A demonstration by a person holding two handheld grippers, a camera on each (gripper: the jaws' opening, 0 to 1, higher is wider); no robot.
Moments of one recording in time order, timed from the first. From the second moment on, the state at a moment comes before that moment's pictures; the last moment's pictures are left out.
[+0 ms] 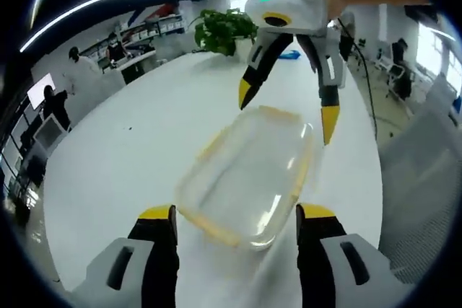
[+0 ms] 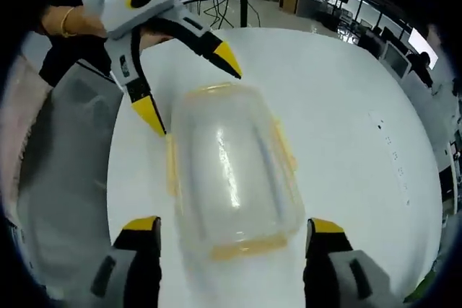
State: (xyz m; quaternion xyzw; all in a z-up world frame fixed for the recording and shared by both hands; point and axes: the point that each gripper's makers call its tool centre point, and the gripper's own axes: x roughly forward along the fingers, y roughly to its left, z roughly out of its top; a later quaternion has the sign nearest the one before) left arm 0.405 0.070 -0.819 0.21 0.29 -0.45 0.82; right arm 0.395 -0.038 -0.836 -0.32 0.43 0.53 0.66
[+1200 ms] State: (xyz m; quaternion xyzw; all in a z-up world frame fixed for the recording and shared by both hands) left arm 0.479 0.108 -0.822 0.19 0.31 -0.43 0.82; right arm 0.478 0.005 -0.837 -0.32 0.41 0.53 0.67
